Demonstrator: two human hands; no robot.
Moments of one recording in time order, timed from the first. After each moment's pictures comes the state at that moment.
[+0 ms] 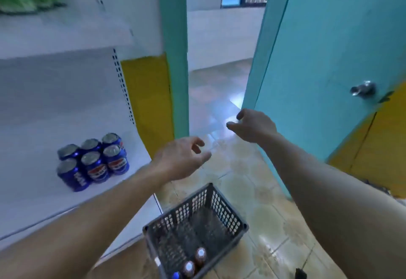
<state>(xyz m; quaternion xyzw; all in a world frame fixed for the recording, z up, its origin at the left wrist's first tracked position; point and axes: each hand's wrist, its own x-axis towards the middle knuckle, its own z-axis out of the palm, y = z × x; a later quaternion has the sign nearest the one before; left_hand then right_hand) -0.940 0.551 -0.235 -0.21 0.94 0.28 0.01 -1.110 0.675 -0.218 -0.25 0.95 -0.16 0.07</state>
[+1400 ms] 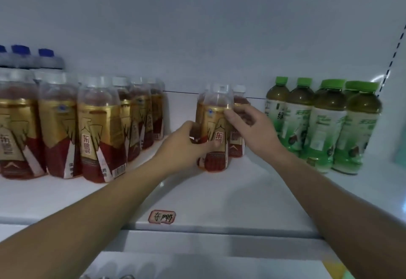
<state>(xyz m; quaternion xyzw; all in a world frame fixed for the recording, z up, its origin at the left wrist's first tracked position) -0.555 0.067 -0.013 -0.38 0.78 0.32 -0.38 -0.736 0.112 0.001 -0.60 0.55 -0.57 0.08</state>
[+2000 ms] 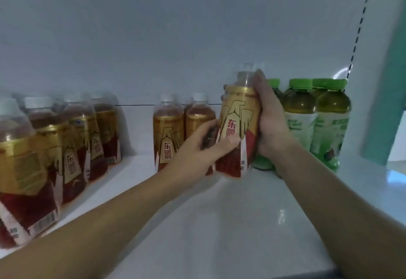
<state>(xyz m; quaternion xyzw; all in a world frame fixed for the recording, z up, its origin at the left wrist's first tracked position) -0.641 0.083 0.002 -0.17 0.78 0.50 -0.35 -0.790 0.127 0.041 -0.48 0.31 -0.76 0.32</state>
